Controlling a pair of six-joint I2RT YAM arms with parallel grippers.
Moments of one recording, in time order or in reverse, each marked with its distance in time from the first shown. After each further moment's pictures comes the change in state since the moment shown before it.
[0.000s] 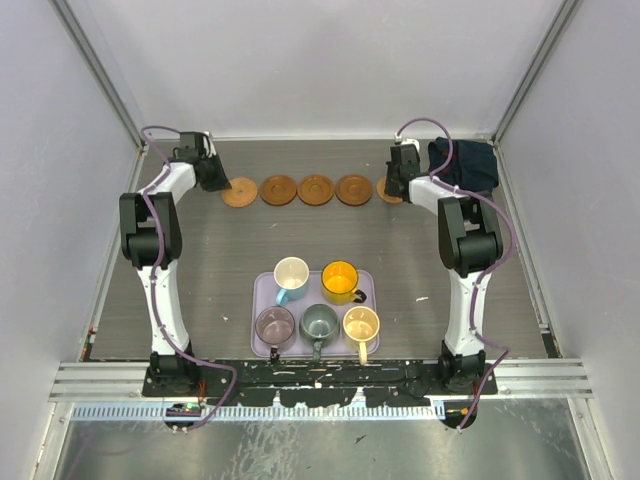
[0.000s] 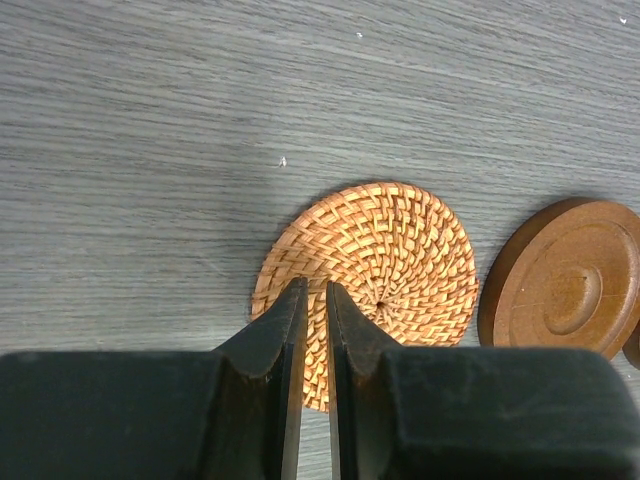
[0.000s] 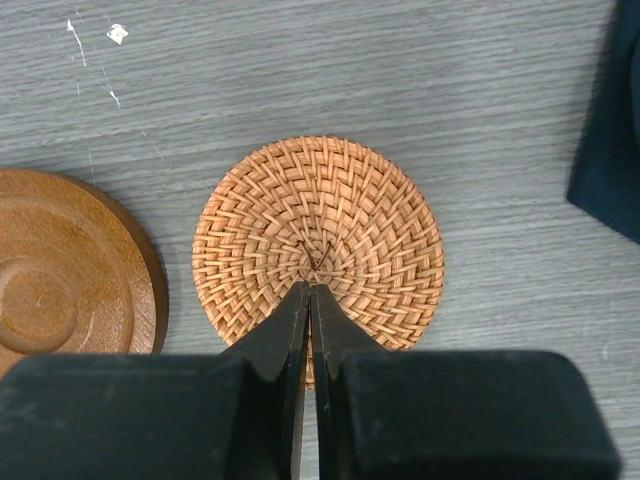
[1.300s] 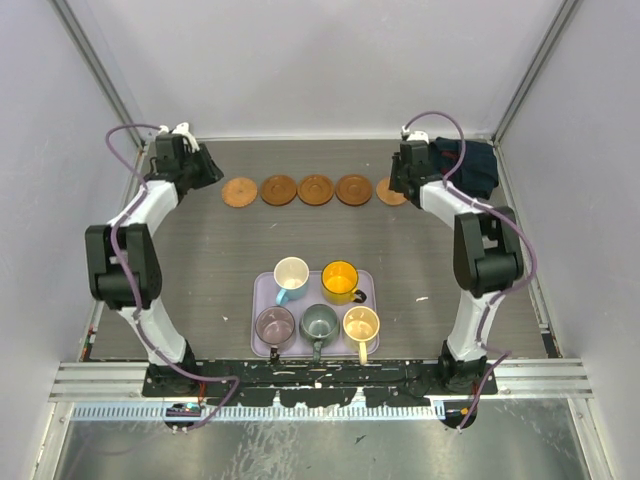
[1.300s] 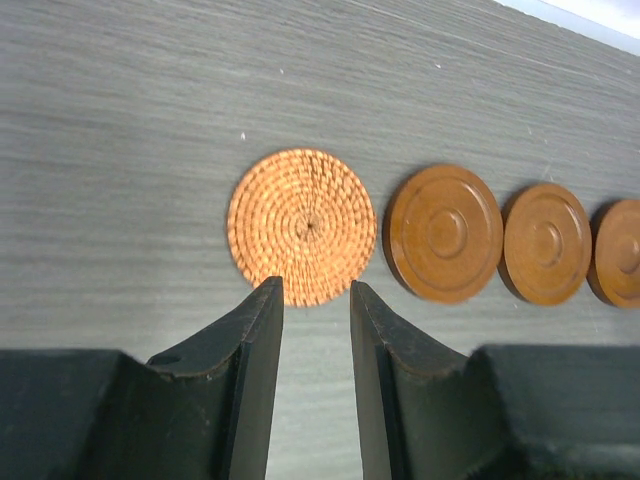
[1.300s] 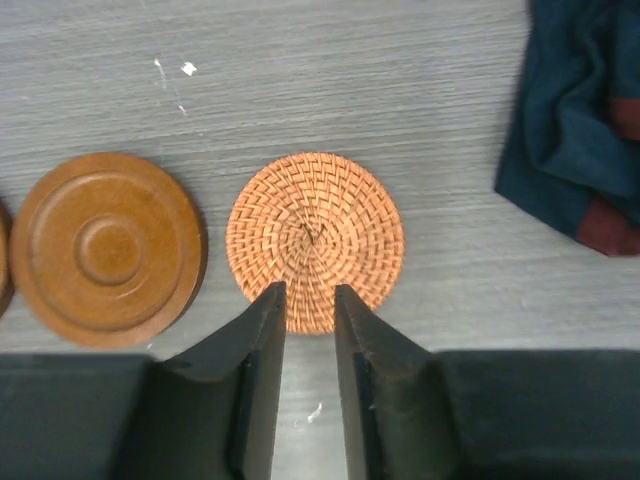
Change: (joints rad) left arm 0.015 -0.394 -0.364 0.231 0.013 -0.022; right arm 0.000 -0.171 -0.122 0.047 -0.016 -0.042
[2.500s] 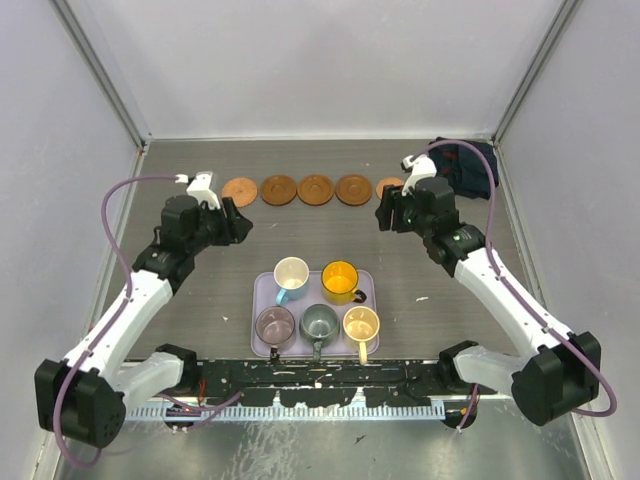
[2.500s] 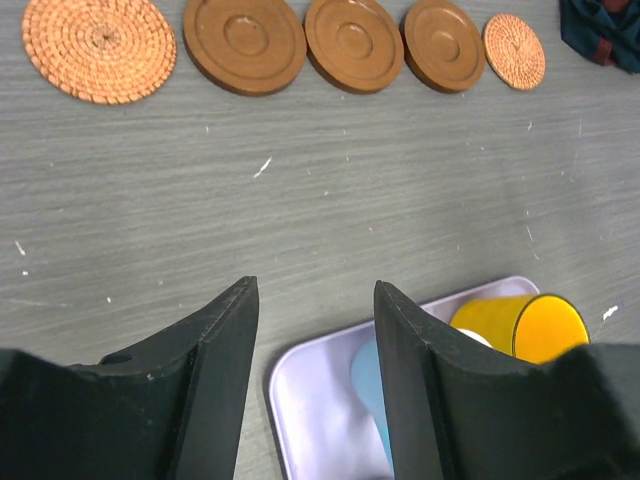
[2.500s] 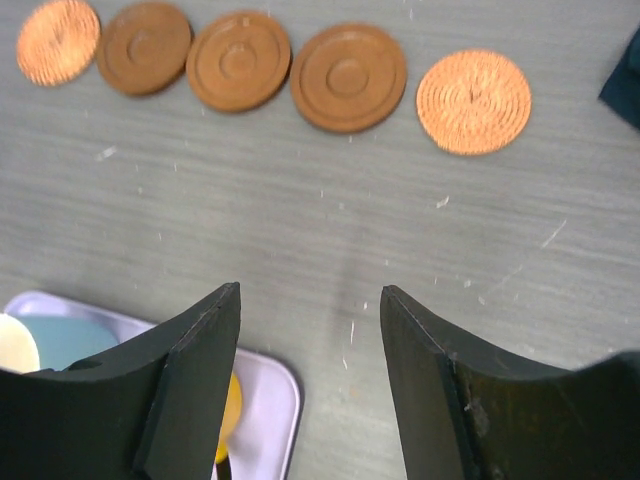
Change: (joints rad) left arm -0.304 -0.816 -0.598 -0.055 -0.059 -0.022; right arm 0.175 -0.832 -0.425 -0.201 -0.149 0.020
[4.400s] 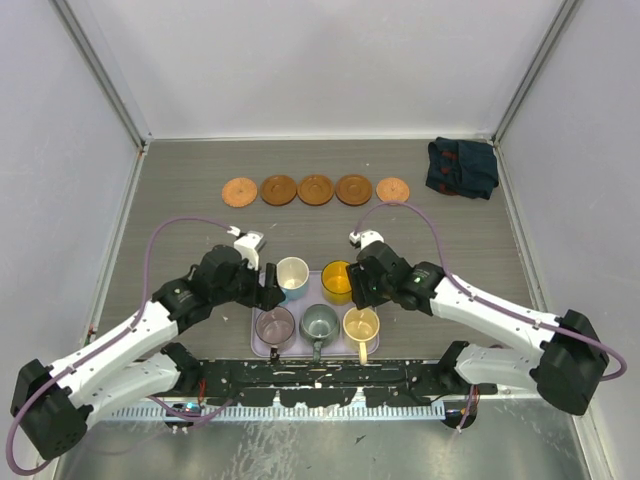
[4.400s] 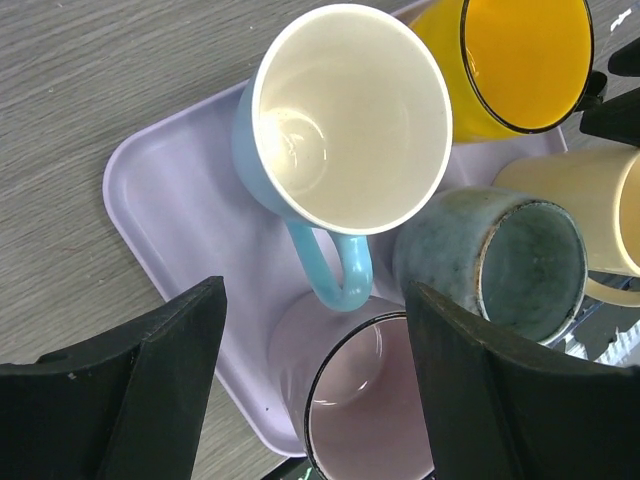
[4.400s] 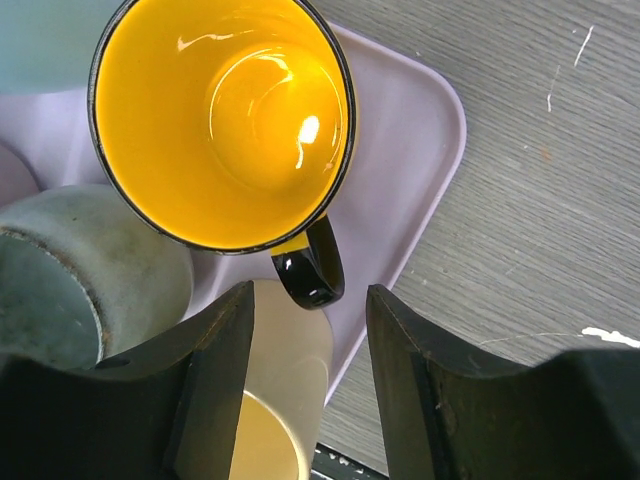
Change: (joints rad) left arm -0.429 -0.190 -0.228 -0.197 -0.057 -0.064; right arm 0.492 -0.035 -0.214 -0.301 0.103 0.214
